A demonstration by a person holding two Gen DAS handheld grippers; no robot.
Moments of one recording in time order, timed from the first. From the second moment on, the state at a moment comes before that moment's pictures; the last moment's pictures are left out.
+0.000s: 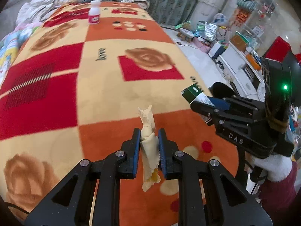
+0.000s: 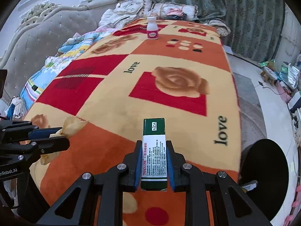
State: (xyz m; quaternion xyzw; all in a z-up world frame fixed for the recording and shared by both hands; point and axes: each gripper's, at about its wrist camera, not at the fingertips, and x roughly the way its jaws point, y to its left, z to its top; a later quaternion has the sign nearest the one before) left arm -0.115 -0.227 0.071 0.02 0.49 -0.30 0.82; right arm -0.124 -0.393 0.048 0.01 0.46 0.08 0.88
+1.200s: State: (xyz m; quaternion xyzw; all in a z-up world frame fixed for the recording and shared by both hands) left arm -0.121 -0.419 0.085 0.07 0.47 -0.42 0.78; right arm -0.195 -0.568 0.056 0.10 0.44 -0.07 0.89
